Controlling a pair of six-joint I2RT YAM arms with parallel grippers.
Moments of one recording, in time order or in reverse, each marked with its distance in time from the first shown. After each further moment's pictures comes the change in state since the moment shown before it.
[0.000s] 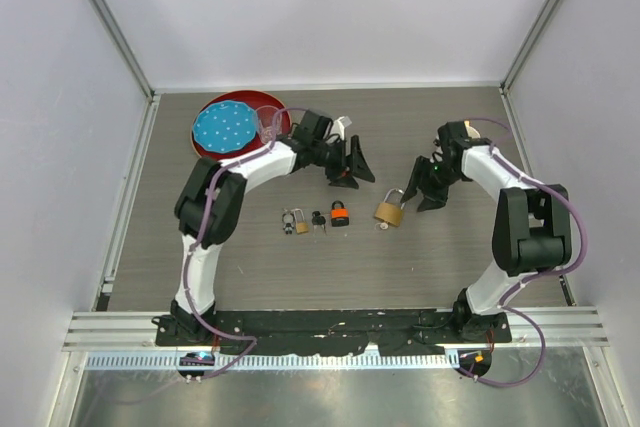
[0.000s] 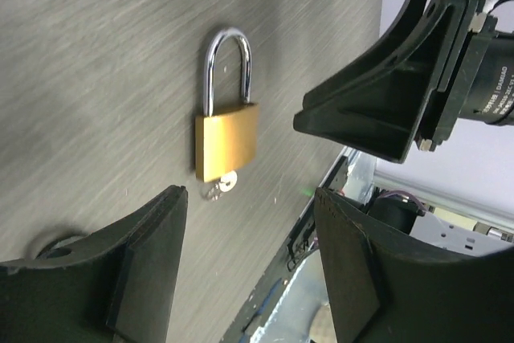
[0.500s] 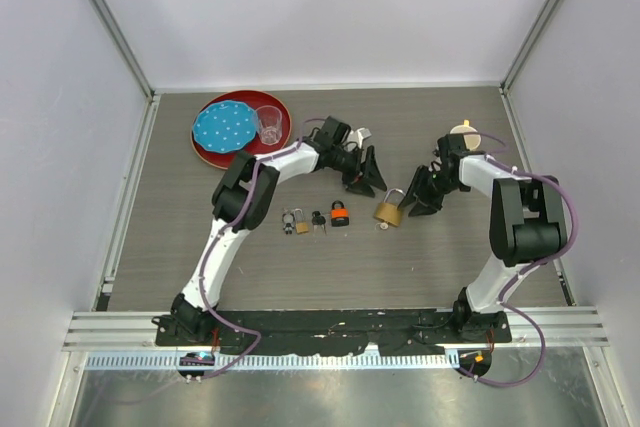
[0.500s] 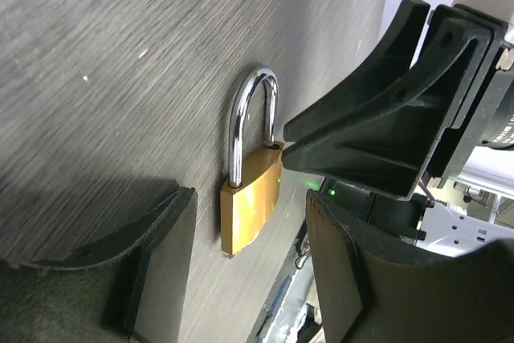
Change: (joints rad) left arm -0.029 0.380 0.324 -0.030 0.190 0.012; right arm -0.054 0.052 -0.132 0.179 -0.100 0.057
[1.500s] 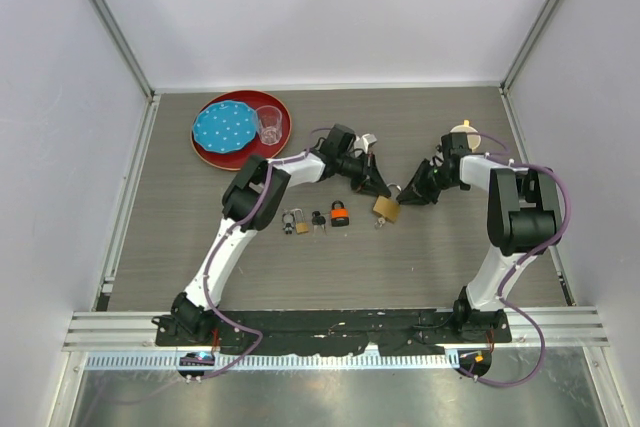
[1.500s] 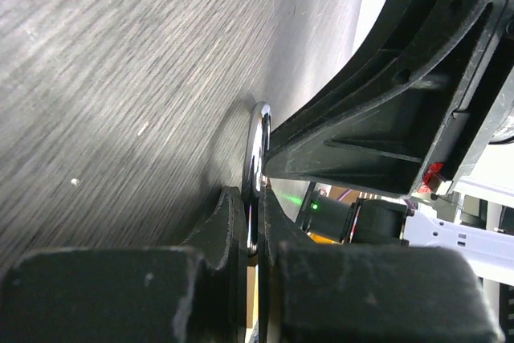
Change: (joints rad) left arm -0.030 0.101 0.010 0.246 0.058 -0.182; right arm -0.030 0.090 0.002 0.195 -0.091 0.093
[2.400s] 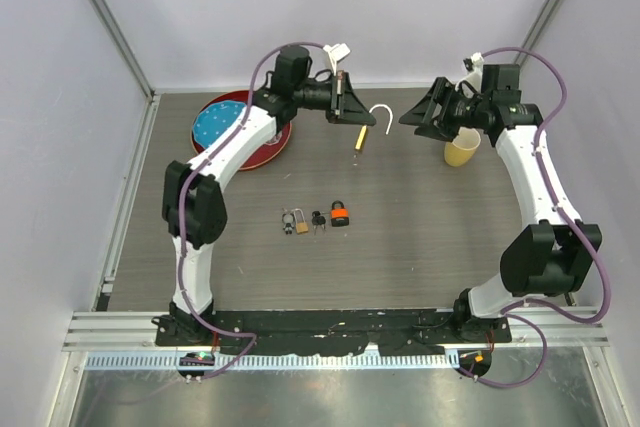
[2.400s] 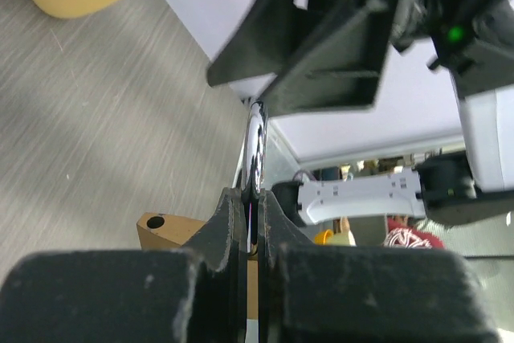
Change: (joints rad) left arm 0.133 -0.457 0.097 -0.126 0.076 0.095; right arm -0.034 -0.301 0.490 -0.285 -0.165 -0.114
